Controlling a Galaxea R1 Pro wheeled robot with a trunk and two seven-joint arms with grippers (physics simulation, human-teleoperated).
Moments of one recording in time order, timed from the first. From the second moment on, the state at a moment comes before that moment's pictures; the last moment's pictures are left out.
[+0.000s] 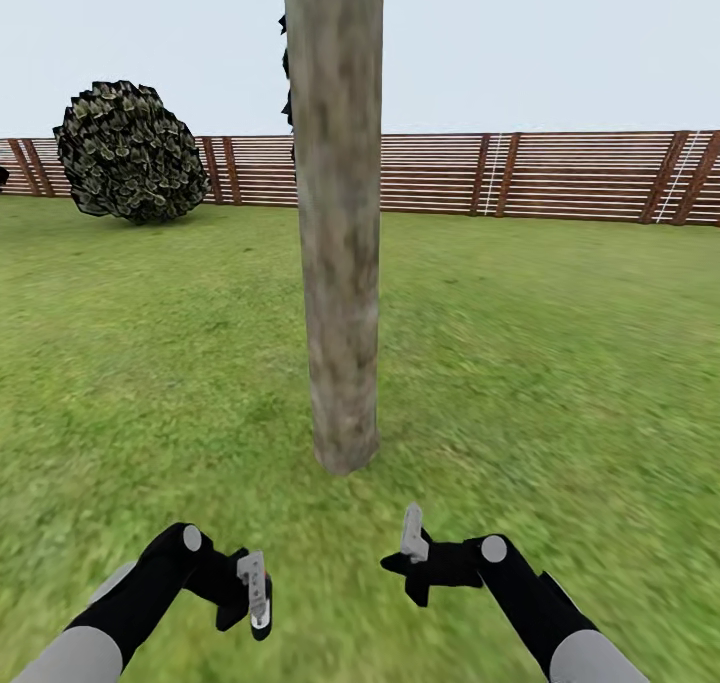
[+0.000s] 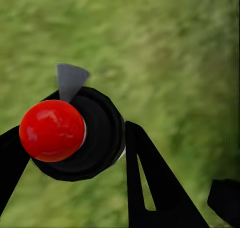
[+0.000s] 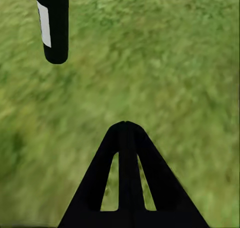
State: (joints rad) left arm -0.53 0.17 -0.21 -0.79 -0.73 0.13 -1.13; right arm -0.53 -0.03 0.25 -0.71 0.41 -0.17 0.93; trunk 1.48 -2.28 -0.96
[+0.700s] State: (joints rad) left arm -0.53 0.03 -0.34 -0.79 -0.80 0.14 -1.13; right arm -0.53 0.03 0.25 -0.74 0.40 -0.16 1.02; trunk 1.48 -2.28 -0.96
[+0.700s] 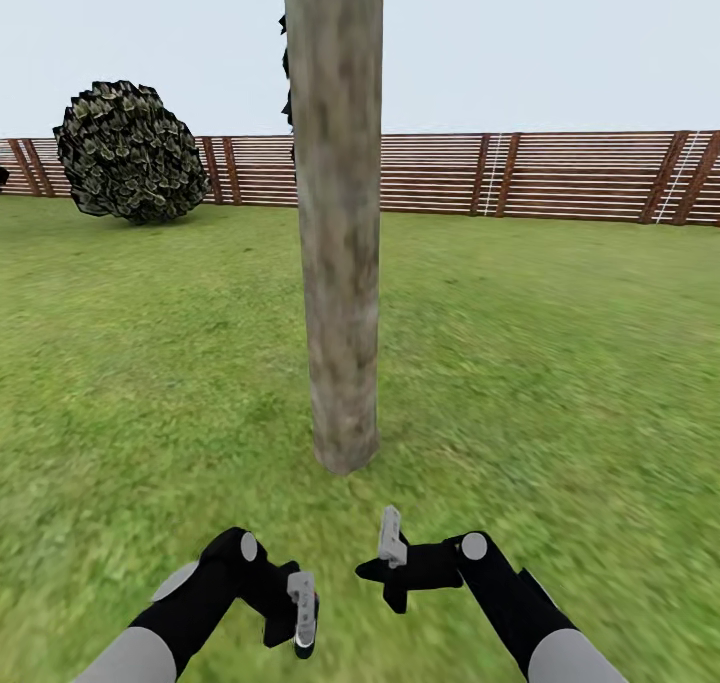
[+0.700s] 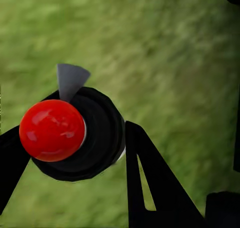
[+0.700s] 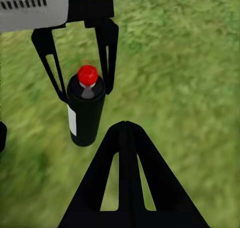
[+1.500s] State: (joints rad) left arm -0.54 -0.02 -0.34 -0.80 -0.81 0.14 -1.10; right arm -0.53 0.03 0.25 -0.76 0.40 -0.16 1.02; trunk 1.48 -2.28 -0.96
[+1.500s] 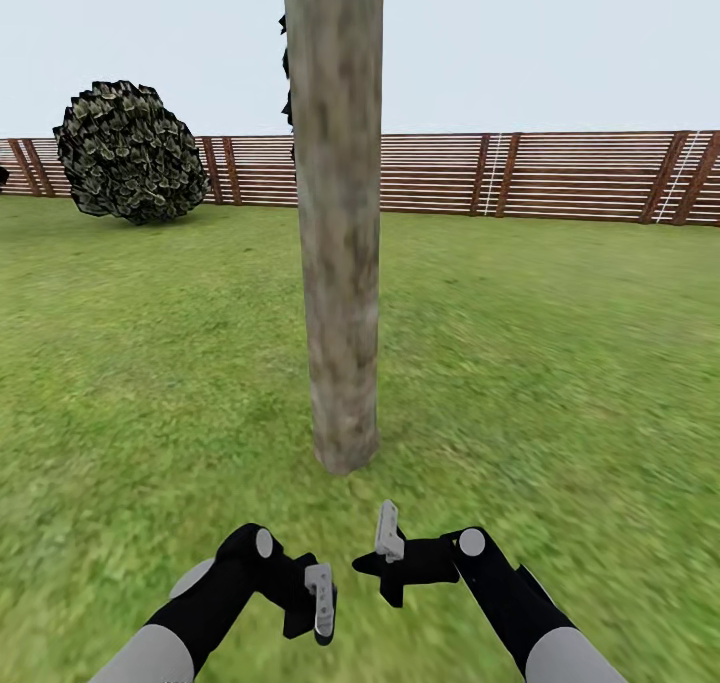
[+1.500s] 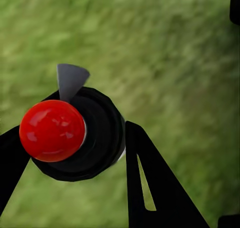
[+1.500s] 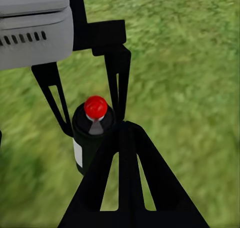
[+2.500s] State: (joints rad) left arm -0.56 -0.02 -0.33 -0.80 -0.74 0.13 -1.10; right arm -0.53 0.03 0.25 -0.76 0.40 -0.16 1.01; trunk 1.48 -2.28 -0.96
